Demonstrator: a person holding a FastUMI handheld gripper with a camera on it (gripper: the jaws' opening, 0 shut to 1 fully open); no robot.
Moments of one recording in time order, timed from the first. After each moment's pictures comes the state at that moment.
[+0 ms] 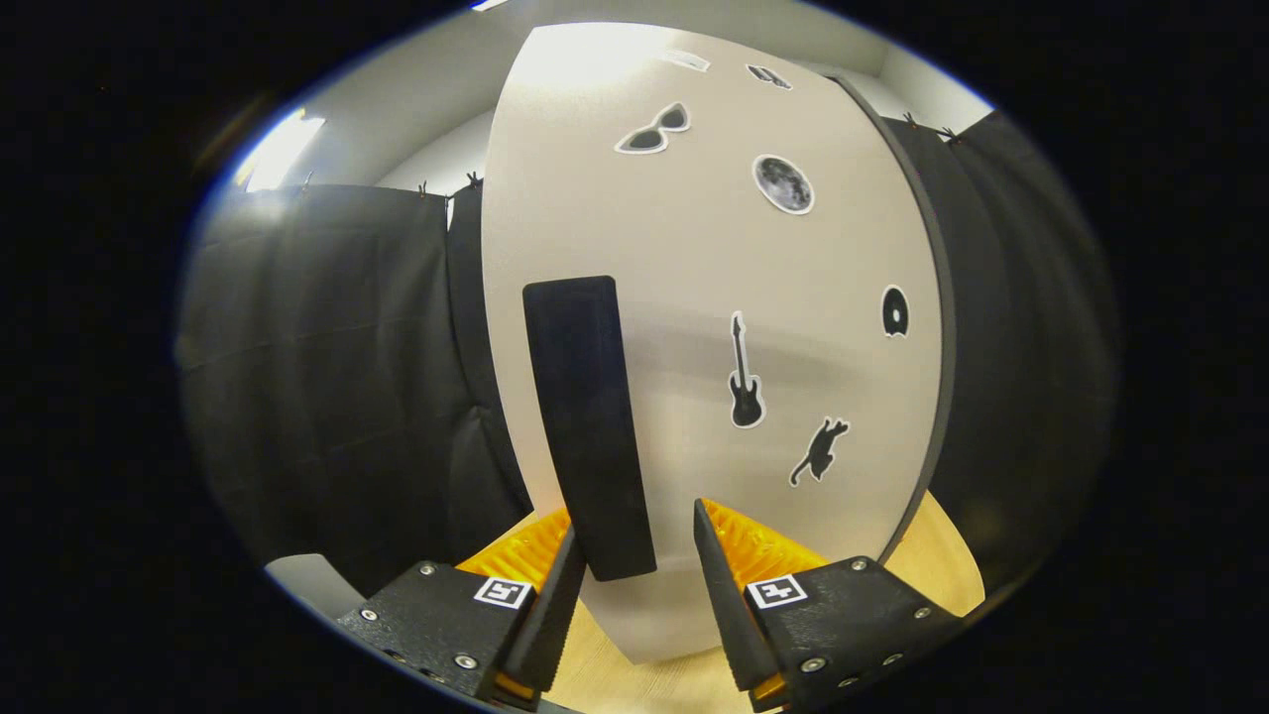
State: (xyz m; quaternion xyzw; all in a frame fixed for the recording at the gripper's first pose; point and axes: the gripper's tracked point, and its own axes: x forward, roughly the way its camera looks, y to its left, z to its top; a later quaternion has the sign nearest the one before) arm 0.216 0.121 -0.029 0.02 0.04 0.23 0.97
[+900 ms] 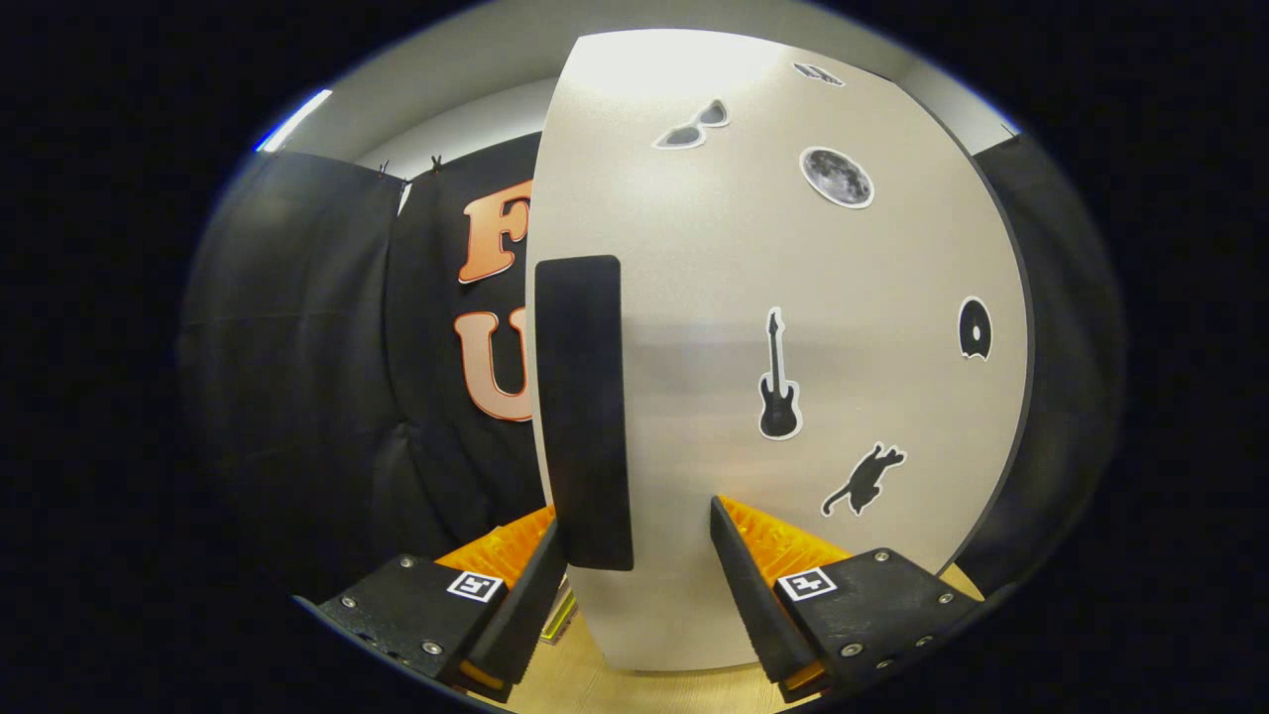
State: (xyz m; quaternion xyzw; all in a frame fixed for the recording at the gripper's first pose) arm 0.264 0.154 -0.030 0.00 0.01 0.14 0.99
